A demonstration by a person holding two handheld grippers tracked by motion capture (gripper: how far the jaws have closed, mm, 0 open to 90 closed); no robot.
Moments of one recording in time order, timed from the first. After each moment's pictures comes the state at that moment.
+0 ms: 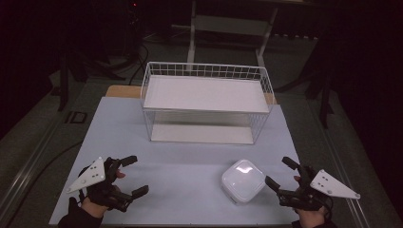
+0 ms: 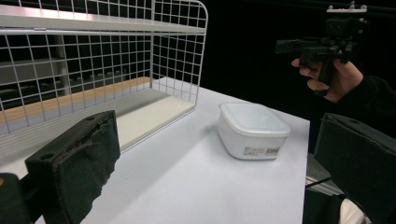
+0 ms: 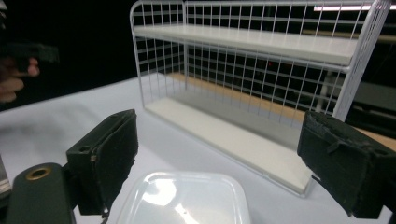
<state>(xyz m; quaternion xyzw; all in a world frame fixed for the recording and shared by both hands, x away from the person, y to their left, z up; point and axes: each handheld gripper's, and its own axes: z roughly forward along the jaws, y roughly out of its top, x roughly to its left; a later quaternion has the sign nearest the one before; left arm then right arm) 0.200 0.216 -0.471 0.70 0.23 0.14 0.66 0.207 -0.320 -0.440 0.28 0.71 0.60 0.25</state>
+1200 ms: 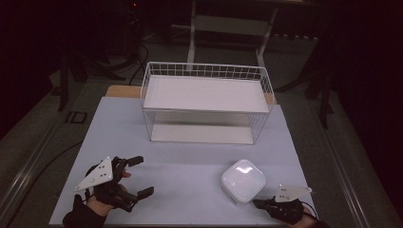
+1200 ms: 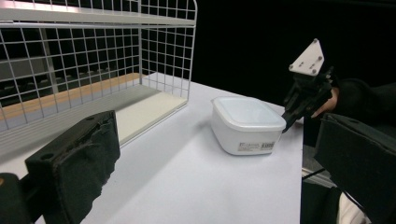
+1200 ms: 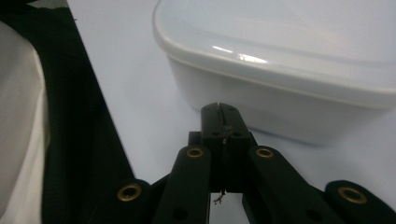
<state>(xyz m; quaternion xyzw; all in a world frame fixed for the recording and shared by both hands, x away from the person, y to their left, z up) 0.206 0.204 -0.474 0.72 0.22 0.14 0.65 0.215 -0.312 -0.527 0.23 0.89 0.40 0.07</state>
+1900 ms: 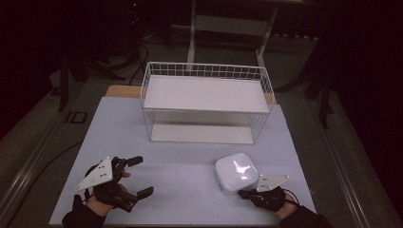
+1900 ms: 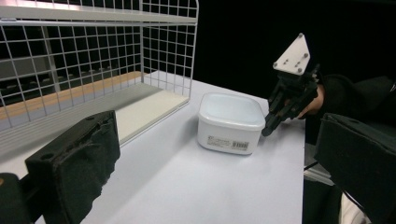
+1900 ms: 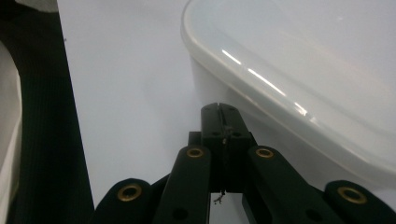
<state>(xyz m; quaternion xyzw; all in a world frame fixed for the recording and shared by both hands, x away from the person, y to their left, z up) 0.206 0.205 -0.475 0.72 0.22 0.14 0.65 0.244 -0.270 -0.525 0.18 0.90 0.39 0.07</state>
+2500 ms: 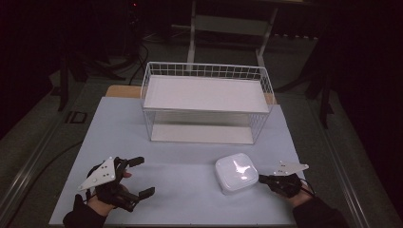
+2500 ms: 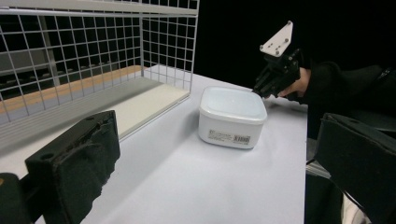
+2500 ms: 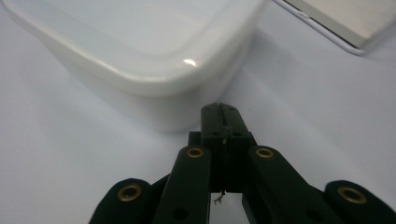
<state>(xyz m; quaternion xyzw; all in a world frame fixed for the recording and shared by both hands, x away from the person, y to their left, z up) 0.208 0.203 -0.478 0.73 0.22 0.14 0.64 0.280 -0.321 -0.523 0.26 0.88 0.37 0.13</state>
